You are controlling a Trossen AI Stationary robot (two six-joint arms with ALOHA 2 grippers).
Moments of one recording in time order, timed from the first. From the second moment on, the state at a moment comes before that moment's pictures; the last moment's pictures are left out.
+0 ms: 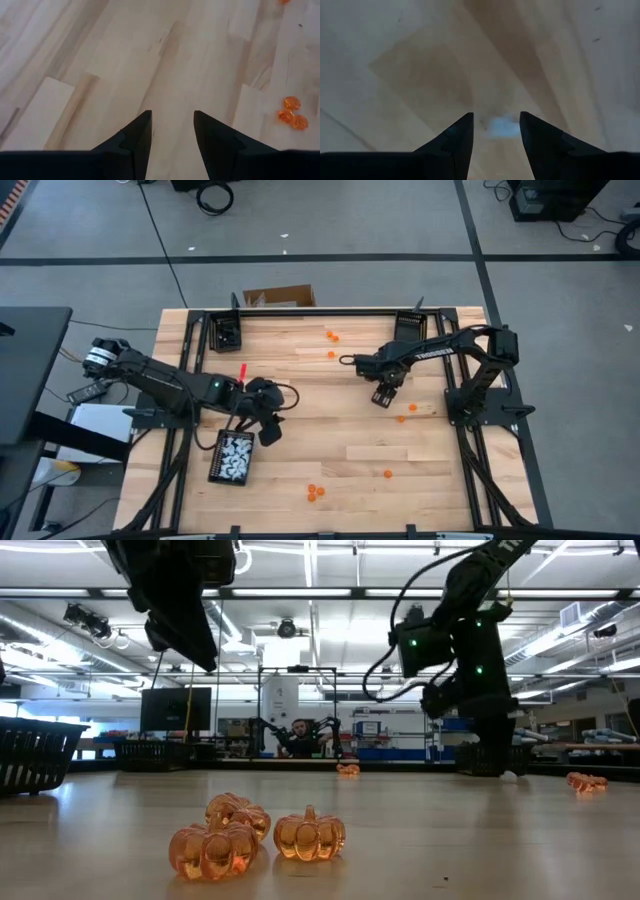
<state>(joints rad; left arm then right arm) -0.26 1.31 0.90 -0.54 -0.22 -0.59 -0.22 1.70 0.97 -0.95 0.06 0.34</state>
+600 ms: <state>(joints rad) -0.16 1.31 0.90 -0.54 -0.22 -0.55 -0.25 1.70 0.96 -0.95 0.01 0.49</state>
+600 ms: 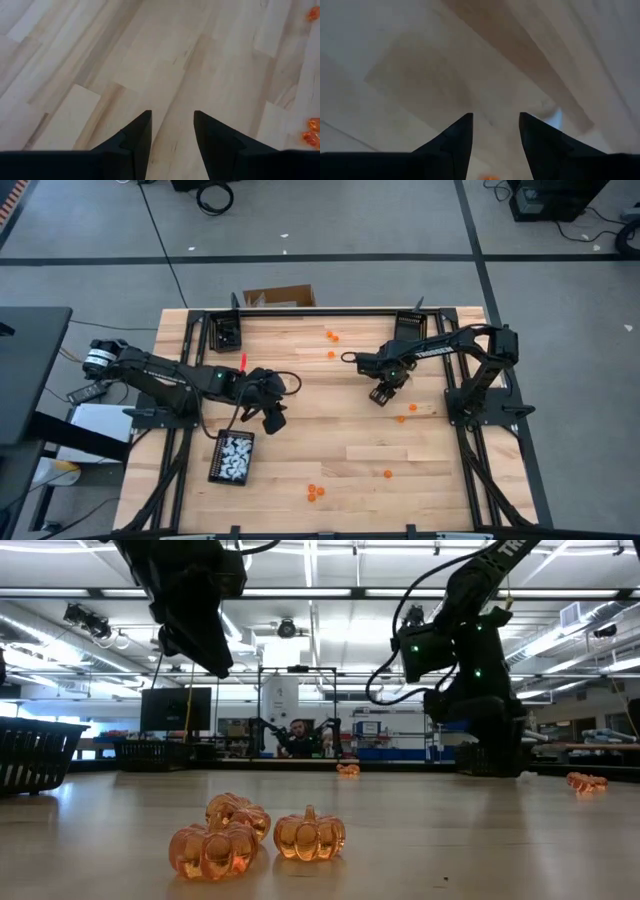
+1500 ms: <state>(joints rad) -0.11 1.31 0.90 -0.54 -0.15 -0.41 -0.33 1.69 0.88 -0.96 0.02 0.96</state>
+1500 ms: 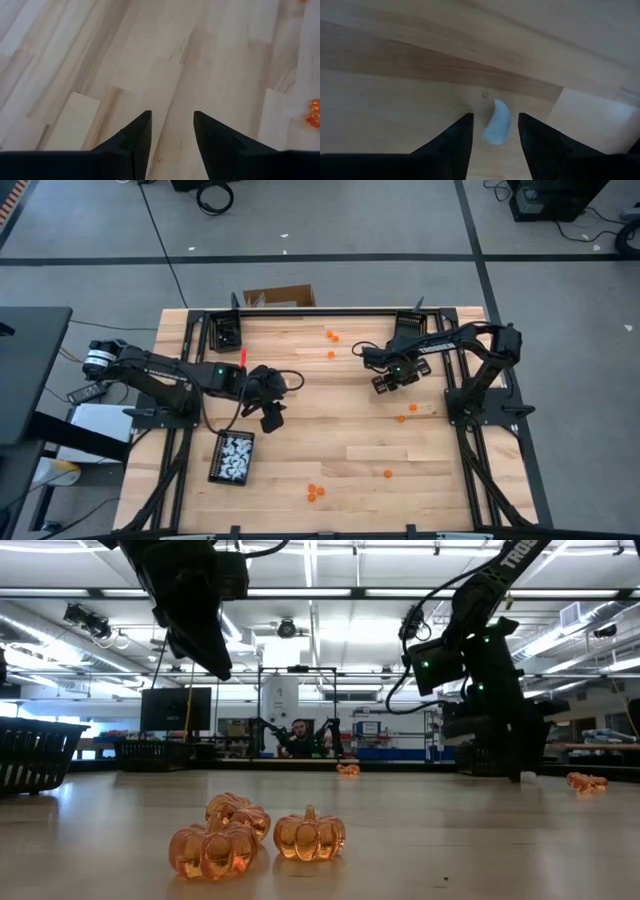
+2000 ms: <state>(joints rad) -0.05 1.31 0.90 -0.55 -0.07 -0.40 -0.33 1.70 0.88 -0.92 -0.05 0.94</state>
